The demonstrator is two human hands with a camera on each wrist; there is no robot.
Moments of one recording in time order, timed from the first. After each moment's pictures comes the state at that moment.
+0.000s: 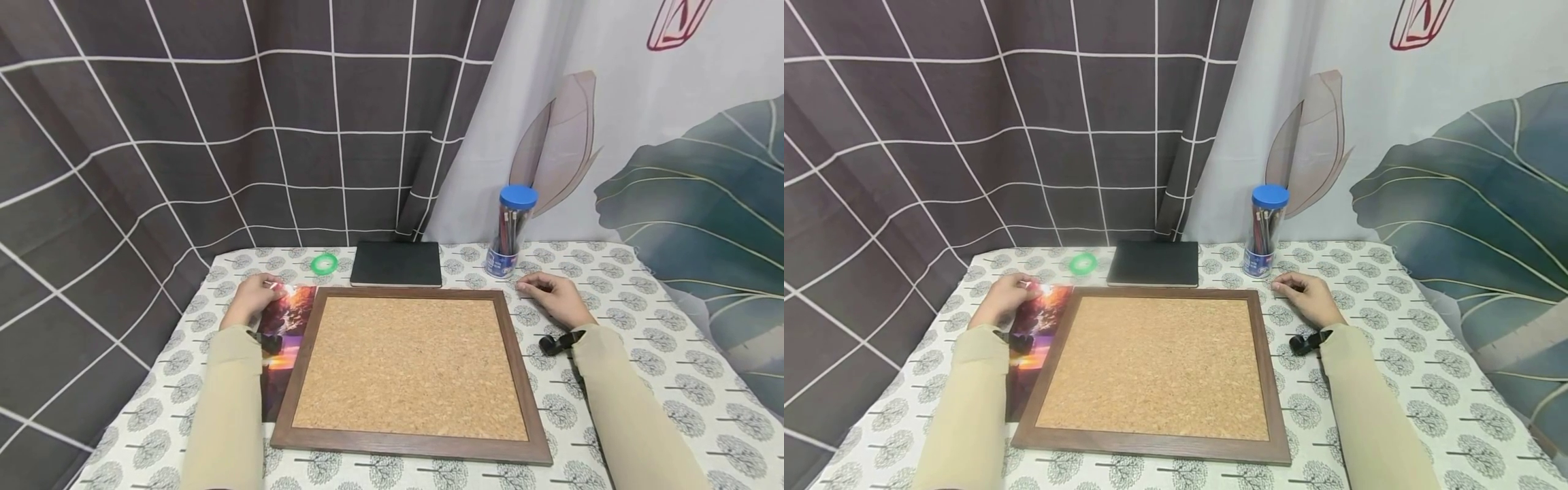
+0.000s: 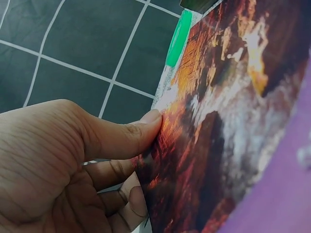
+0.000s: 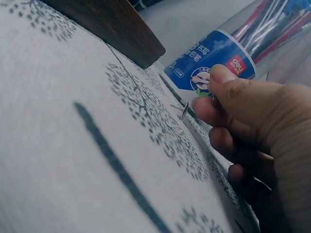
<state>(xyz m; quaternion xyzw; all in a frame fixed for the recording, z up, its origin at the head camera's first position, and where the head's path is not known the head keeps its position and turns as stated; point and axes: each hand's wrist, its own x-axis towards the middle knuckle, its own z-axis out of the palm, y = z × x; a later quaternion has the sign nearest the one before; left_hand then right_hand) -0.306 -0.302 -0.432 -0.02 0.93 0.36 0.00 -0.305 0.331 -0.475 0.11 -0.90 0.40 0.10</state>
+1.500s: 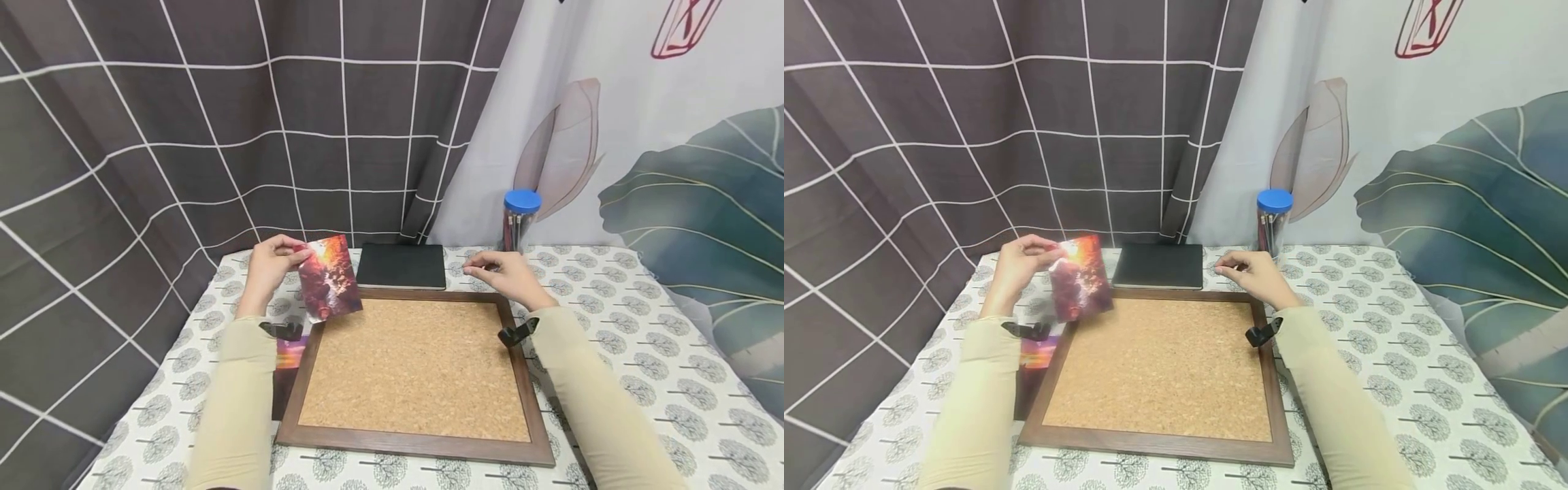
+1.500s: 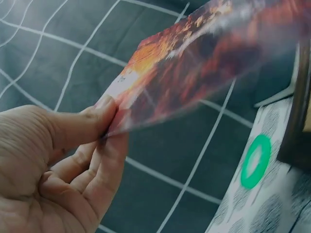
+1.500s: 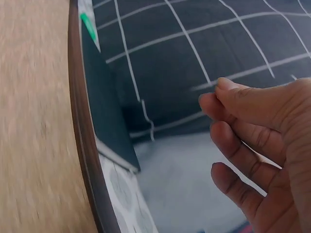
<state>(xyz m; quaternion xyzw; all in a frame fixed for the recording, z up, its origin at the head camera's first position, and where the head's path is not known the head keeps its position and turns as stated) -0.295 -0.241 -0.359 0.01 0.79 0.61 -0.13 -0.310 0.216 -0.392 0.25 -0.88 0.38 0.11</state>
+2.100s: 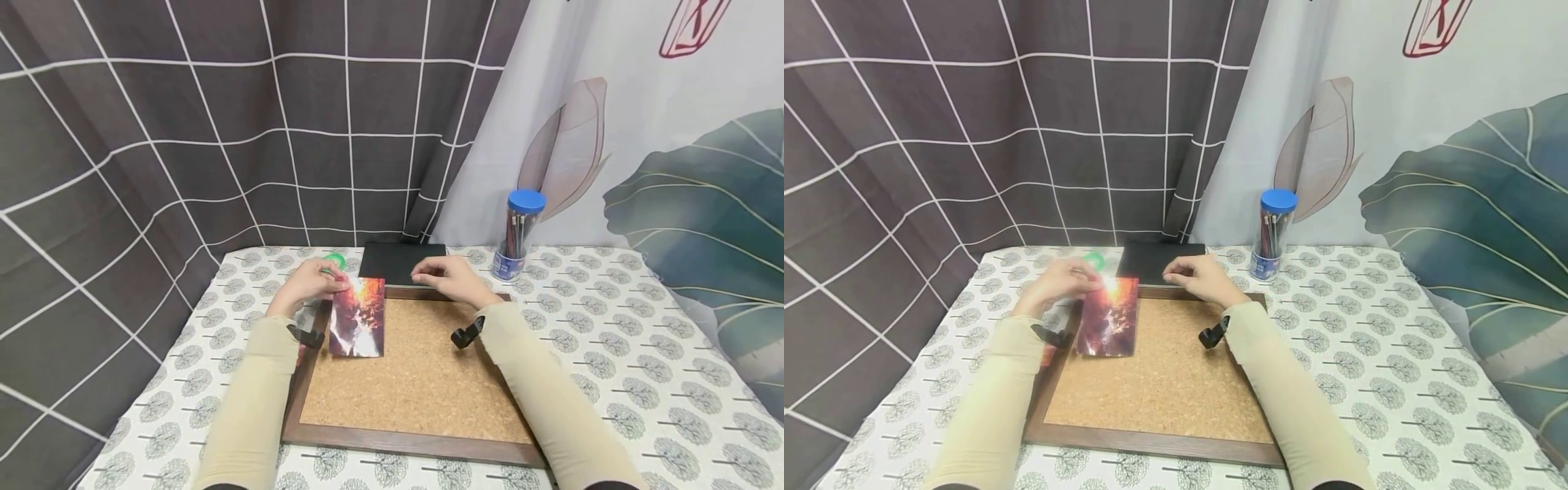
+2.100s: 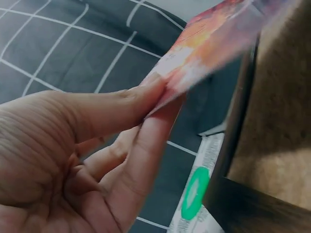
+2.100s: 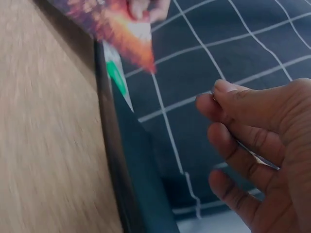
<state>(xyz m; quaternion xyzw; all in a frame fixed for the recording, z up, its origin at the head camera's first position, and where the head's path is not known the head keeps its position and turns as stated) -0.303 -0.205 -0.392 0.06 0.83 0.55 0.11 -0.324 0.124 -0.405 0.34 -0.85 0.39 0.07</state>
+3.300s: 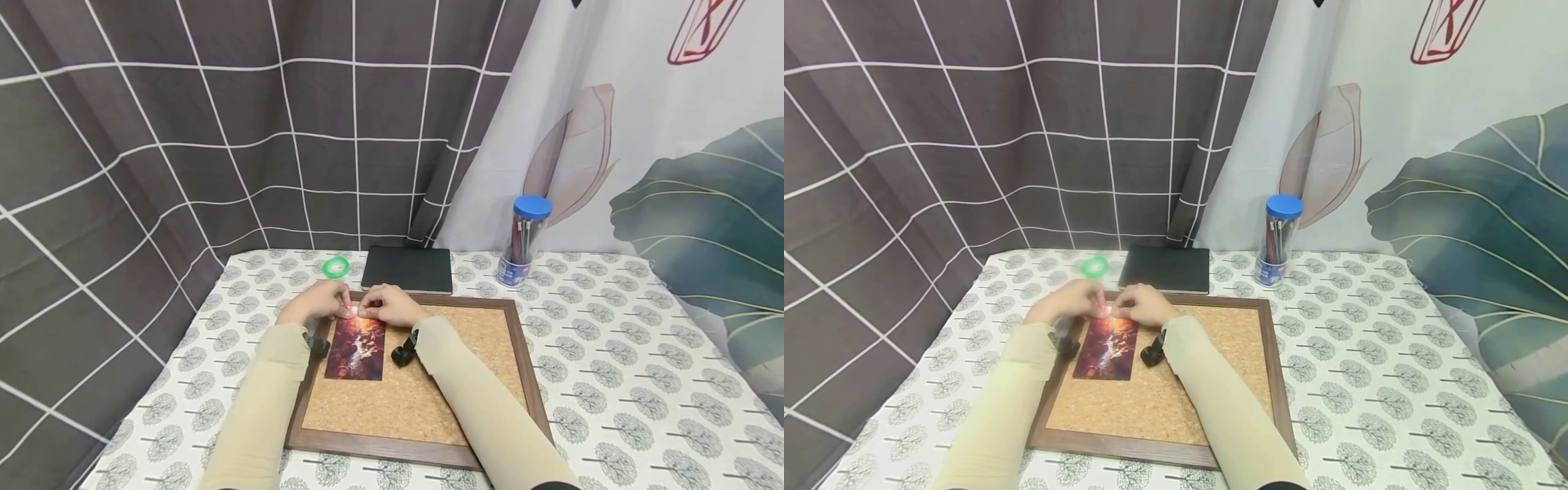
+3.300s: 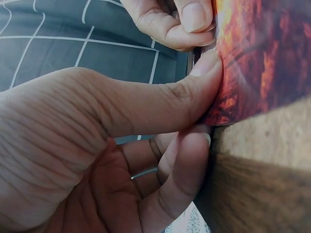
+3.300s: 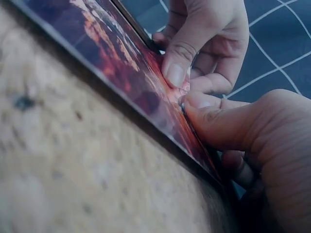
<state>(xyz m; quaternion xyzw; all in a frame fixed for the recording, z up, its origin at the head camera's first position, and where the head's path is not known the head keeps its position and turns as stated) -0.304 -0.202 -0.412 0.16 0.93 0.31 0.14 -0.330 0.010 -0.462 0.39 -0.86 0.33 -0.03</state>
